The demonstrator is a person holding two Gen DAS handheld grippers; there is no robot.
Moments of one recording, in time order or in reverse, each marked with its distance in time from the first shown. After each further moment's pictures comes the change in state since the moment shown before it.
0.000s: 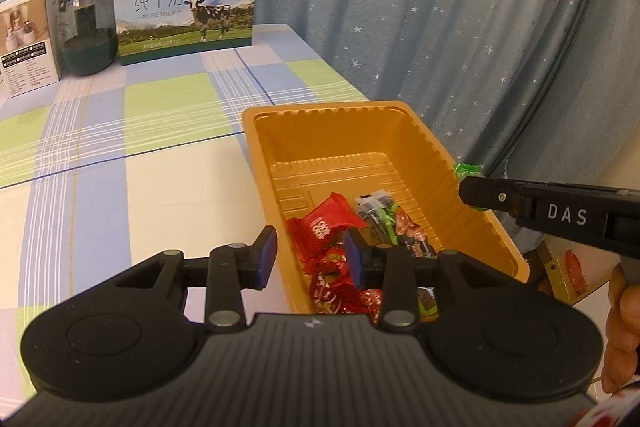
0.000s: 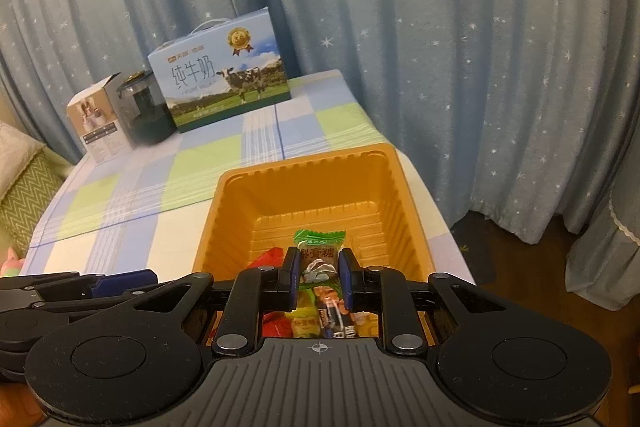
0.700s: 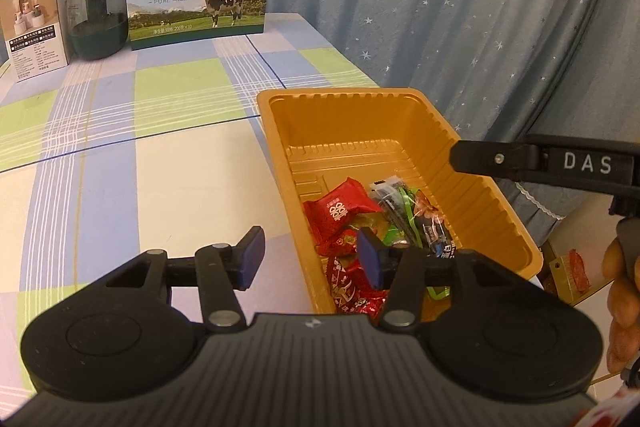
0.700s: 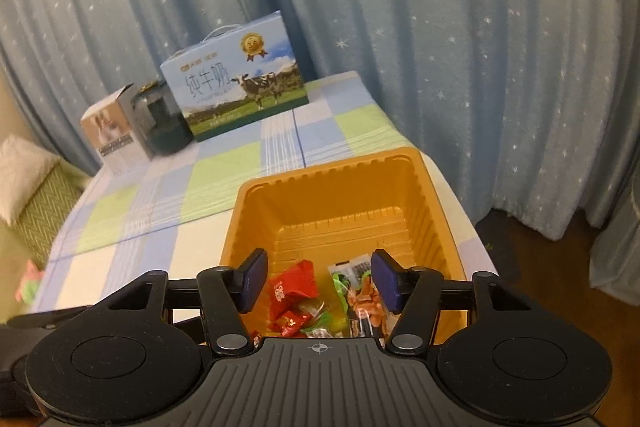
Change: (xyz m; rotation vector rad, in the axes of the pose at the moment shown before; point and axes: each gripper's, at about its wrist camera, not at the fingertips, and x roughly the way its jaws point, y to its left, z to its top) left arm 0.003 0.009 -0.010 -0.020 0.021 0.015; right arm 0.008 -0.002 0.005 0.052 -0.005 0.052
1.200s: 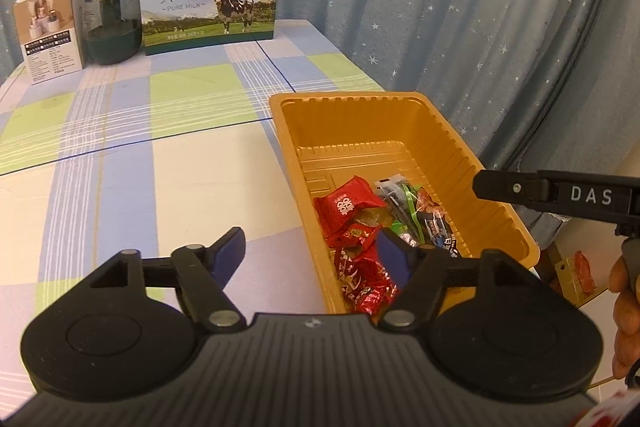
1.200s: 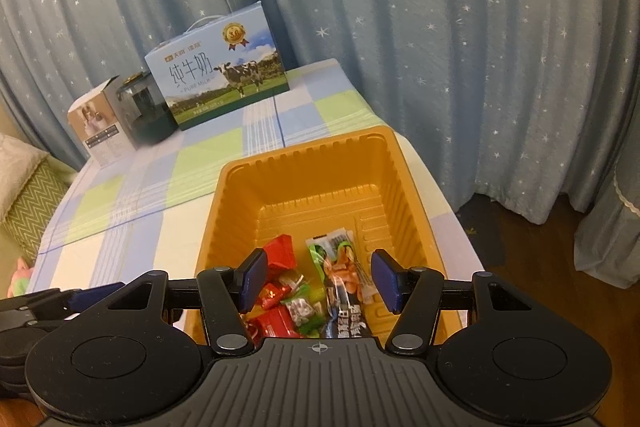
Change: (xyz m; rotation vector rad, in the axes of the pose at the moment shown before) left arm -0.024 0.001 -0.007 -0.001 -0.018 0.031; right arm -0.022 -0.006 -0.013 0.004 0.022 -0.040
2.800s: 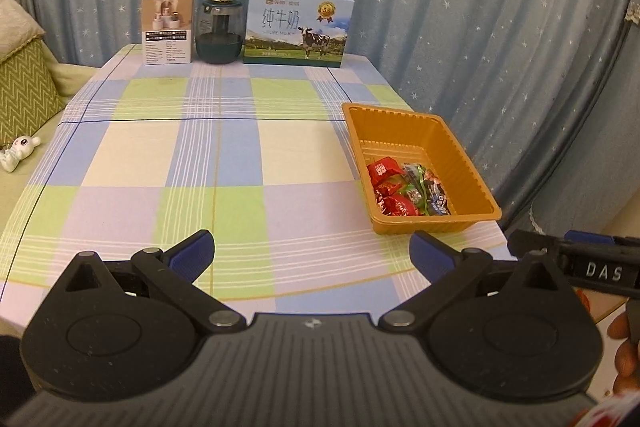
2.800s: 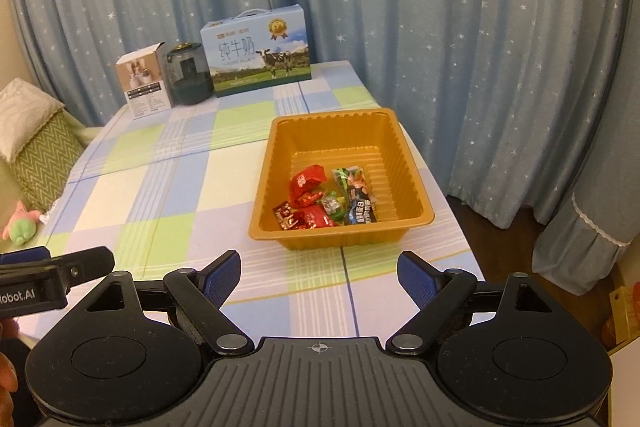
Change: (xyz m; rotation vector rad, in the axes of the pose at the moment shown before) left arm -0.192 0.013 -0.088 -0.157 -0.105 0.121; right arm -0.151 0.080 -0.091 -0.138 -0.005 -0.070
